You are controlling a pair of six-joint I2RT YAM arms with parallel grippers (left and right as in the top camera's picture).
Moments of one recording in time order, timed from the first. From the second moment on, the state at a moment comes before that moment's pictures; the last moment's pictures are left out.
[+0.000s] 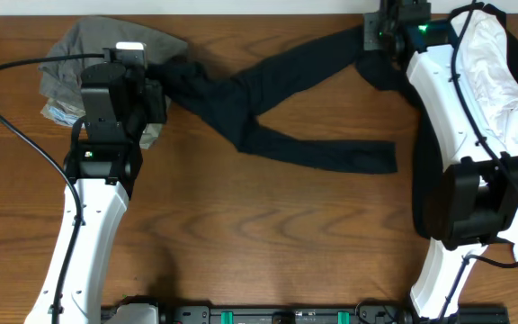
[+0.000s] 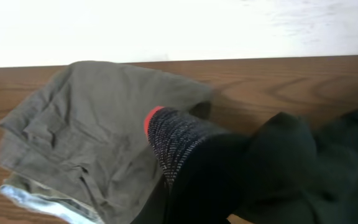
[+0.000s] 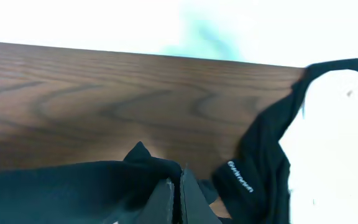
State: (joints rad) left arm -0.03 1.31 1.07 -0.30 -0.06 0.01; right arm 0.14 2.07 1.95 -0.66 0.17 0.06
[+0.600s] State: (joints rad) left arm -0.03 1.30 1.07 -0.30 -0.11 0.01; right arm 0.06 2.06 1.95 -0.44 0.17 0.07
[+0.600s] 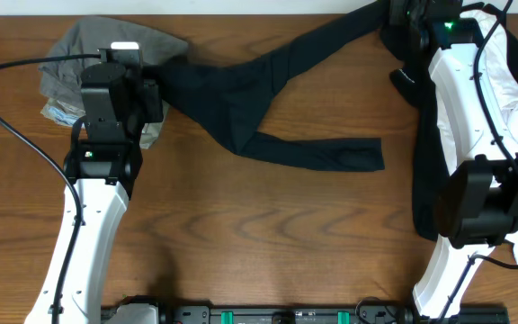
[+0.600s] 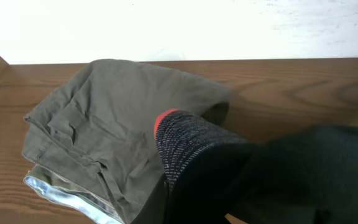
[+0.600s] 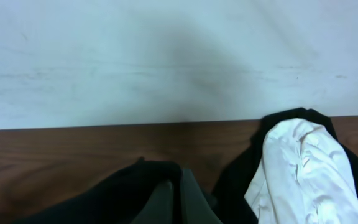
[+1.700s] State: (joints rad) left arm -0.18 0.62 1.07 -0.34 -0.12 -0.04; right arm 0.06 1.50 1.96 -0.86 0.16 0.07
